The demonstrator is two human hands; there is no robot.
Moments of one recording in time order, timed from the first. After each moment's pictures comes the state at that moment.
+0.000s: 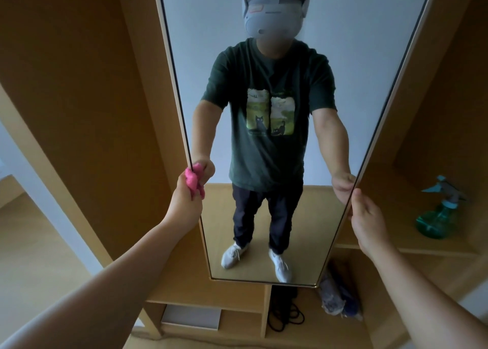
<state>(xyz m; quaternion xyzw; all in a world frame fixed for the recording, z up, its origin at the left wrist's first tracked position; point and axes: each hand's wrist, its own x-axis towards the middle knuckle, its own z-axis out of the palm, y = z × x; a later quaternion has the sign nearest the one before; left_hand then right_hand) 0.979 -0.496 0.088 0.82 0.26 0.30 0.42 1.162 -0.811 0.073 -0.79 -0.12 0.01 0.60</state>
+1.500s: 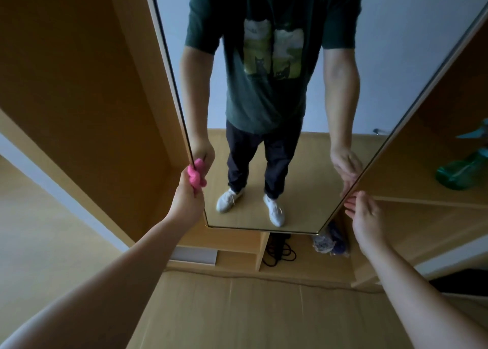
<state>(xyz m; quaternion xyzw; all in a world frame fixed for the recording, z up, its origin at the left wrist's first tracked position) 0.968 -0.501 -0.048 0.81 0.30 0.21 0.46 1.156 -0.816 -0.069 -0.79 -0.02 0.04 0.61</state>
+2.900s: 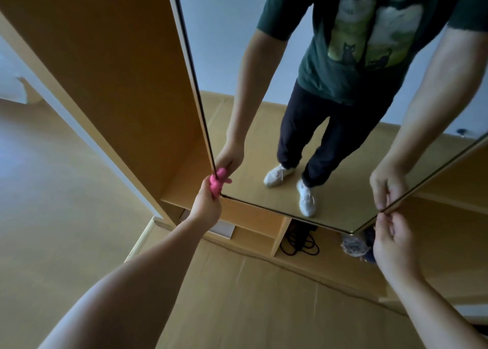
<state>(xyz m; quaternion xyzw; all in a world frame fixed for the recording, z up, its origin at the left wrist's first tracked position) 0.974 -0.531 -0.190 0.77 0.43 0.18 0.44 1.172 -0.827 -0.167 -0.85 -0.19 0.08 0.49</state>
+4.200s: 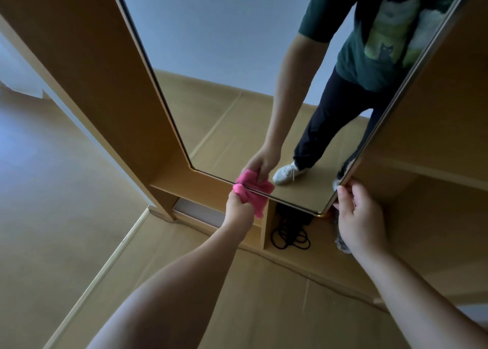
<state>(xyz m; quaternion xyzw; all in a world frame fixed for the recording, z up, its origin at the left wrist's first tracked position) 1.060 -0.670 -0.242 0.58 0.52 0.16 0.60 1.203 -0.845 -0.208 -0.84 -0.30 0.05 0.45</state>
